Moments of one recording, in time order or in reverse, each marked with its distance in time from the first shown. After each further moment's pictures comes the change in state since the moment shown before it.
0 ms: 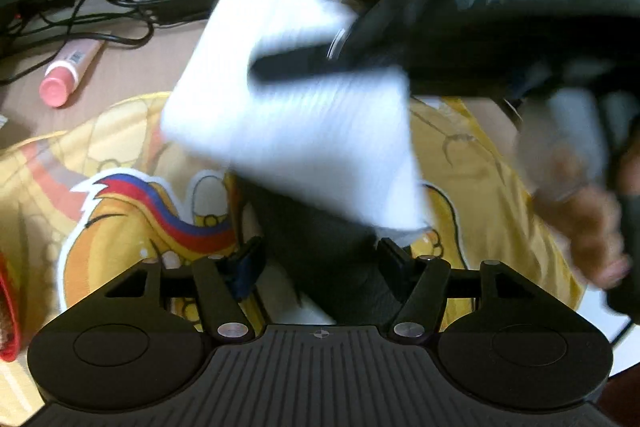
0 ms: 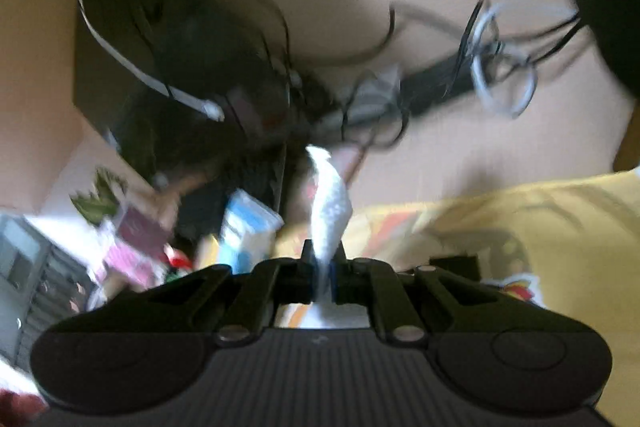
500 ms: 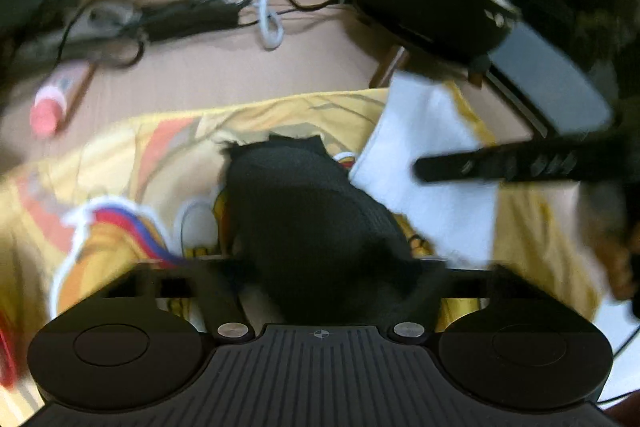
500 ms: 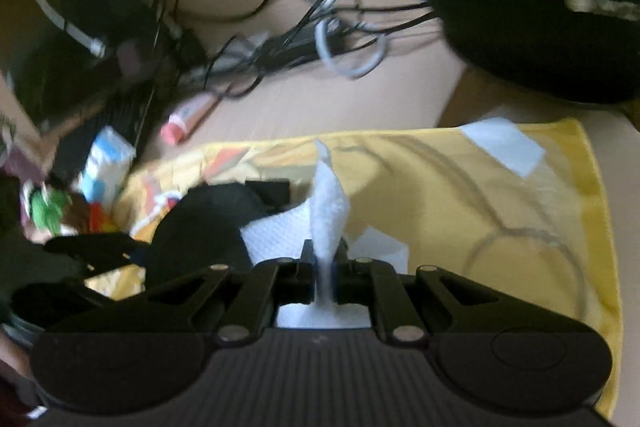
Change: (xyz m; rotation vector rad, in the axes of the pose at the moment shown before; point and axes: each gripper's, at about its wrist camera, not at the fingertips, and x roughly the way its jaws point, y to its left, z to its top) left arm 0.017 -0.023 0.012 0.110 -0.015 0.060; right arm -0.069 -0.039 -0.040 -0.037 -0.018 -0.341
